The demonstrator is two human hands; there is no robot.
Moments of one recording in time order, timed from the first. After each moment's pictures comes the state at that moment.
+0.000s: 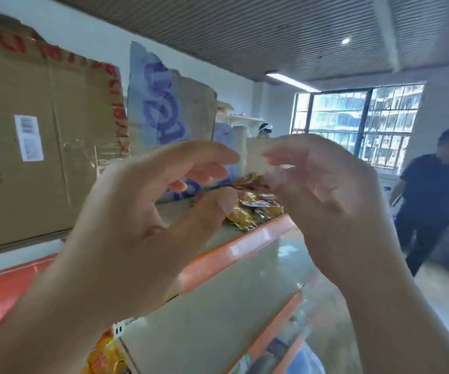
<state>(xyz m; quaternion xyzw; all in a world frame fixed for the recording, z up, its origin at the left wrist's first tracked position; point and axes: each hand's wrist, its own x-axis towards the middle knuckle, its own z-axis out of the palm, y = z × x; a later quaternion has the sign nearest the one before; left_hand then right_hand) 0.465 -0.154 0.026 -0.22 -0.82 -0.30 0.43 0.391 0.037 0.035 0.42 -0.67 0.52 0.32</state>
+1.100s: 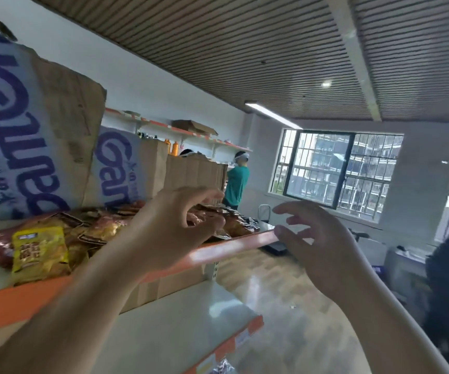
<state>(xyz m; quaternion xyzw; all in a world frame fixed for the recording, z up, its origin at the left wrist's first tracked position) 0.120 0.073 0.010 -0.11 -0.87 -0.26 0.40 0.073 0.333 0.027 0.36 -0.79 0.40 0.29</state>
